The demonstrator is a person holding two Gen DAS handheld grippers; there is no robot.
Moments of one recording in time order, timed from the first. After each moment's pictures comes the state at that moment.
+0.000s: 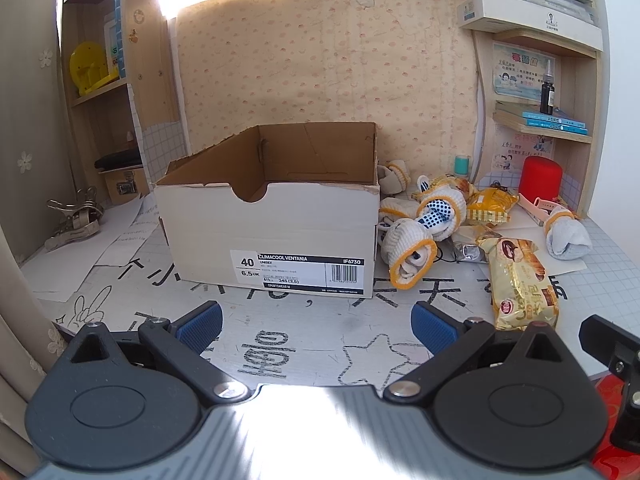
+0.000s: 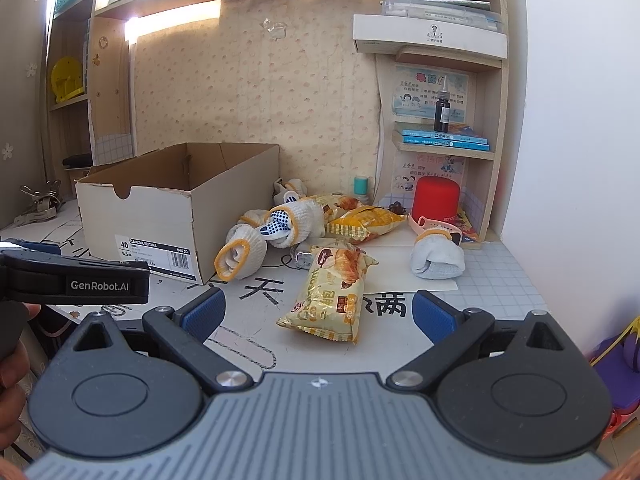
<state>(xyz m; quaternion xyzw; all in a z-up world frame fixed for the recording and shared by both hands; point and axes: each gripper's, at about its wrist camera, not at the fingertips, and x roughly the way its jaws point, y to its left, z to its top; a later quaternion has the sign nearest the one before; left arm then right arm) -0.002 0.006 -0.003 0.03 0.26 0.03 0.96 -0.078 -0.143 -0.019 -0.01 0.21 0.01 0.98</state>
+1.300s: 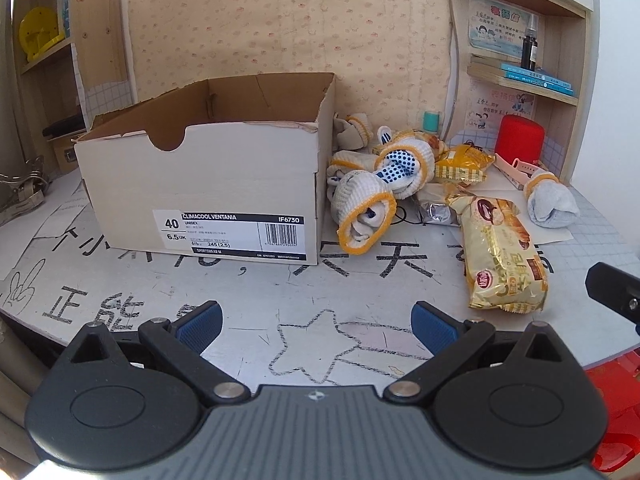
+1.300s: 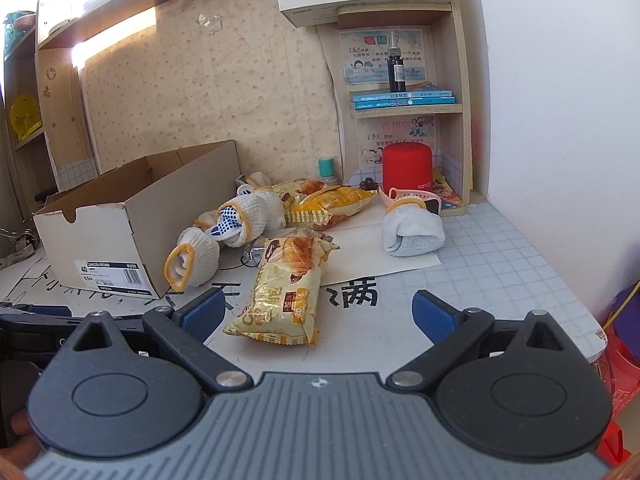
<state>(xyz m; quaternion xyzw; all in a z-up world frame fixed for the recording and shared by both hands) 0.035 -0.020 -0.041 0.02 0.32 -0.02 0.95 -0.042 -0.198 -0.045 0.07 0.22 -0.01 0.97</state>
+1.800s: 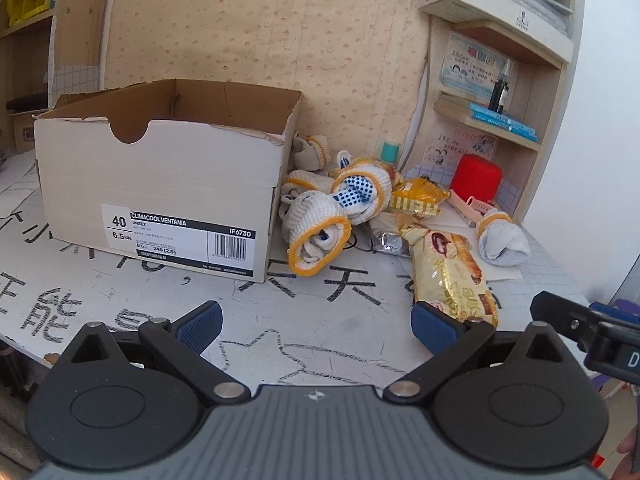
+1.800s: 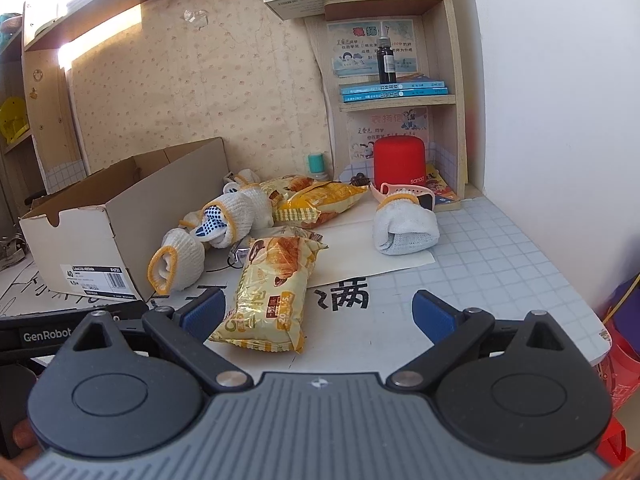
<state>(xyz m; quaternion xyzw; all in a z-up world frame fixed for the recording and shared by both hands) 0.035 -0.010 -0.049 -0.08 0.26 -0.10 0.96 -0.029 -0.208 -0.051 0.08 0.23 -0.02 0.97</state>
